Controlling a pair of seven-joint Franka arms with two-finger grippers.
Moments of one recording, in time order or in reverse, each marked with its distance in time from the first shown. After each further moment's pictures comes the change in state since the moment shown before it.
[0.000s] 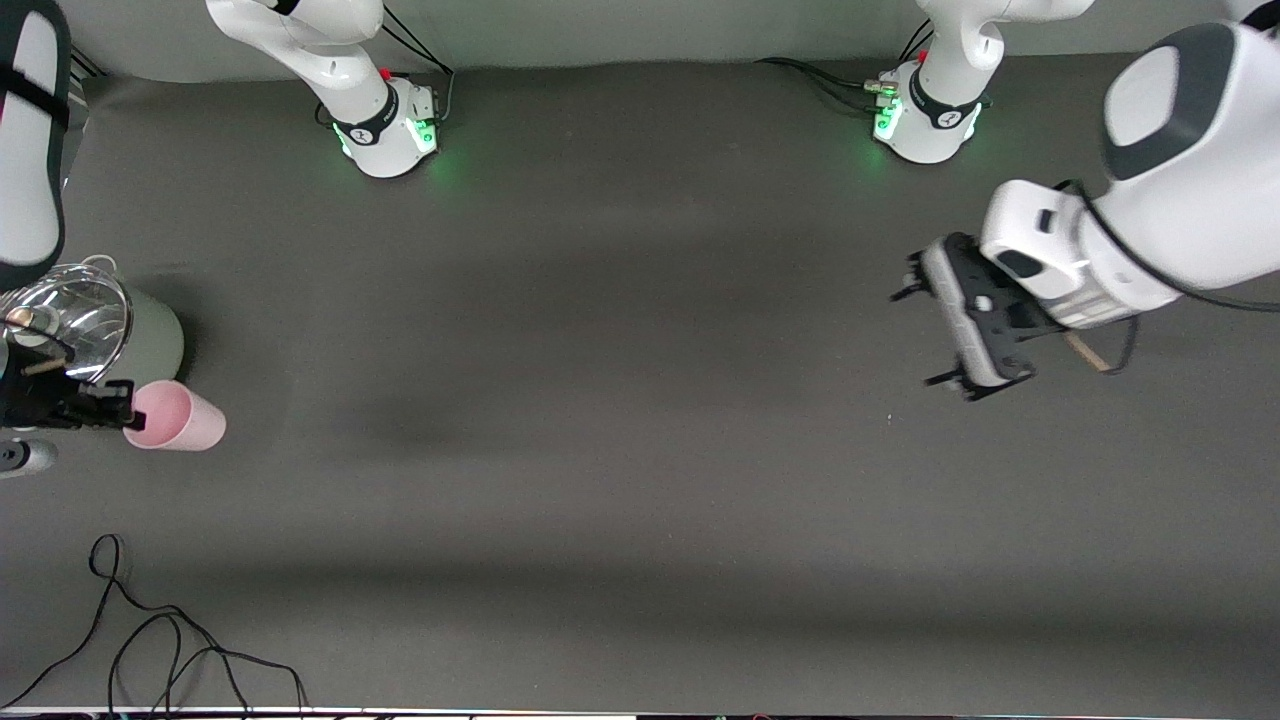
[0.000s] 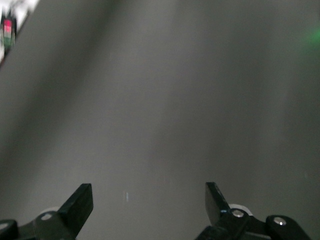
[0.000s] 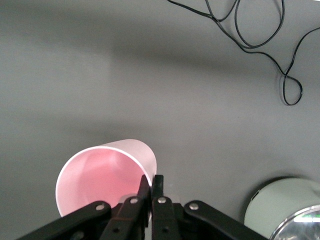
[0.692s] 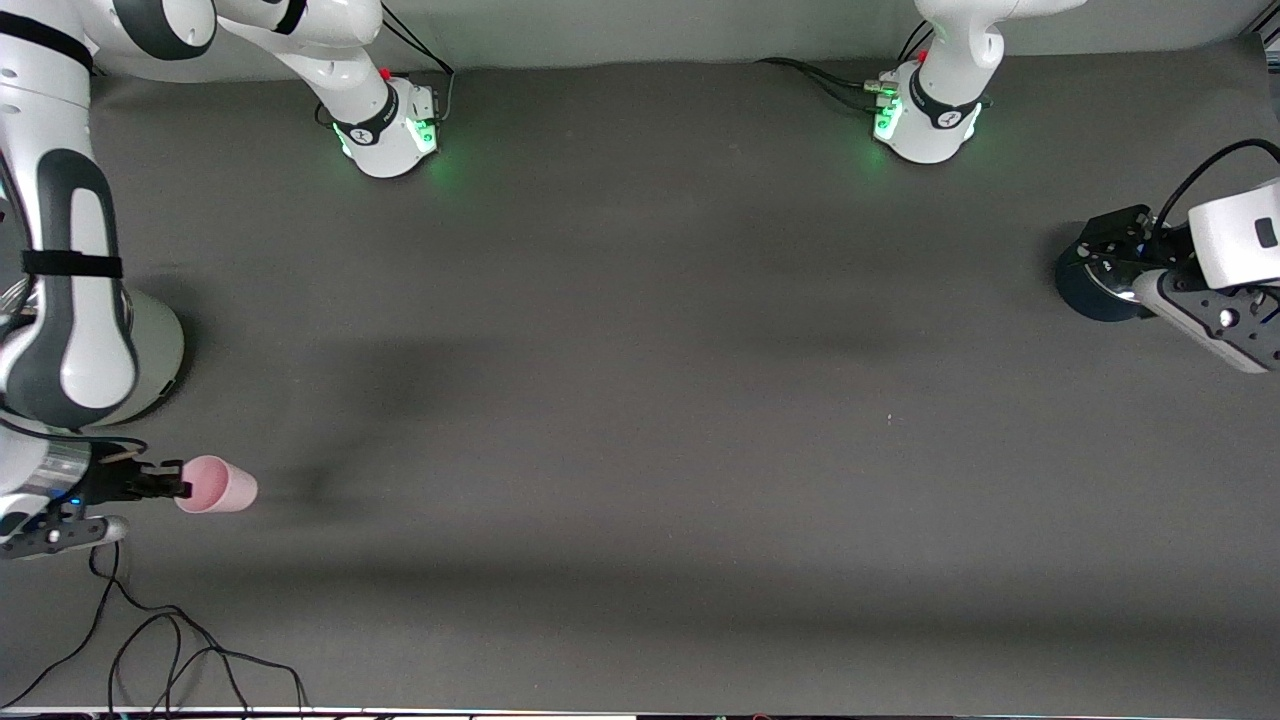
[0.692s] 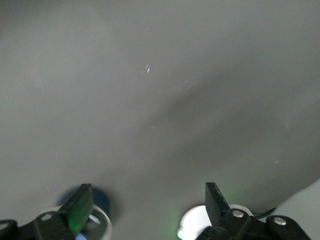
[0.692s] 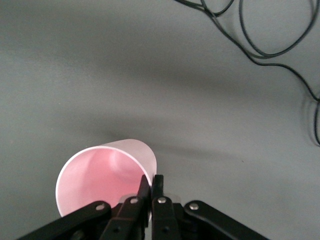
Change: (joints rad) left arm 0.158 -0.071 0.037 -0.006 0.188 -0.276 -0.529; right arm -0.067 0.228 0.005 -0.091 0.060 0.348 -0.124
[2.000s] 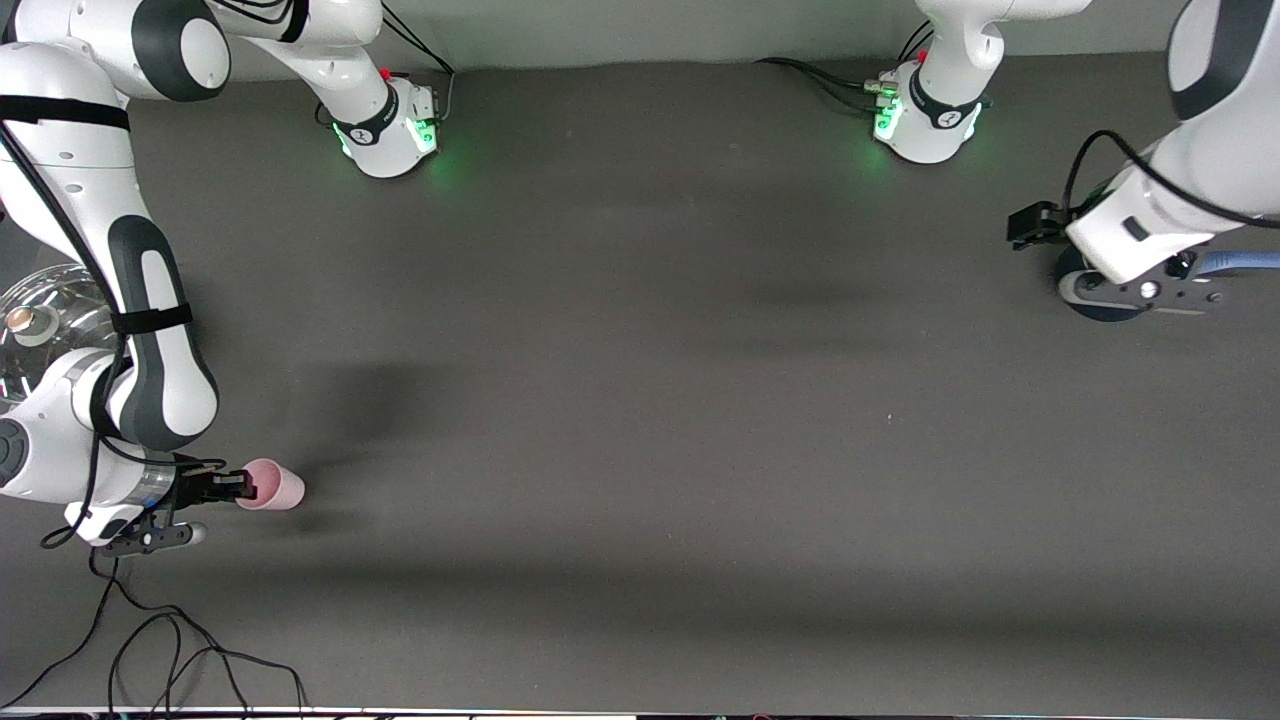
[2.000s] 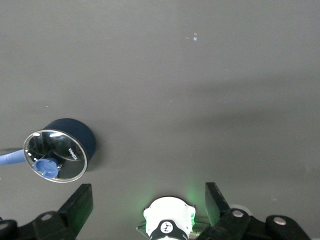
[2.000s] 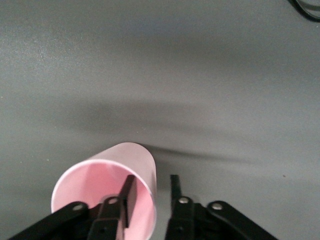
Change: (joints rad) left arm -0.044 -0.159 -0.046 -0.263 0.137 0.087 -0.449; right arm 0.002 0.122 0.000 -0.047 0.005 0.117 0.029
